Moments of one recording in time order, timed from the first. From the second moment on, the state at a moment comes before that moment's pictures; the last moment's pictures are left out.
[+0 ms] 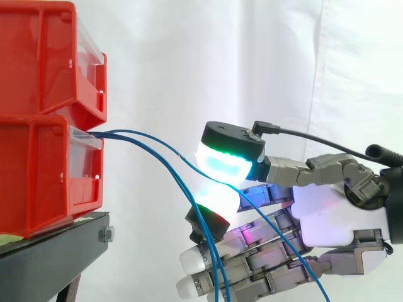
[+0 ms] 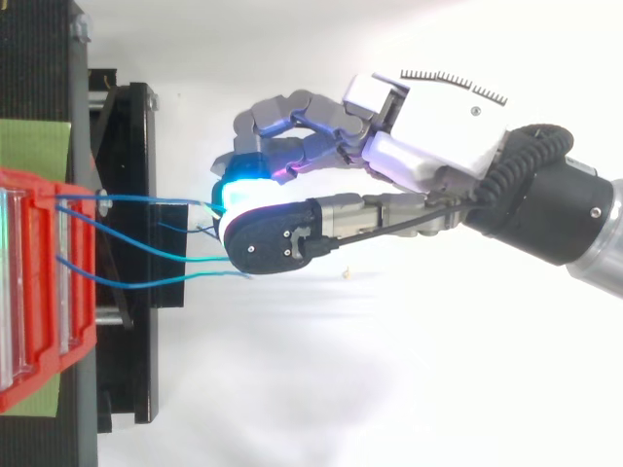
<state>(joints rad) 0.23 -2.33 -1.19 -2.87 -0.99 0.06</state>
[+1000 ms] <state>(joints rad) 0.24 -2.32 -1.15 -2.95 -0.97 0.07</state>
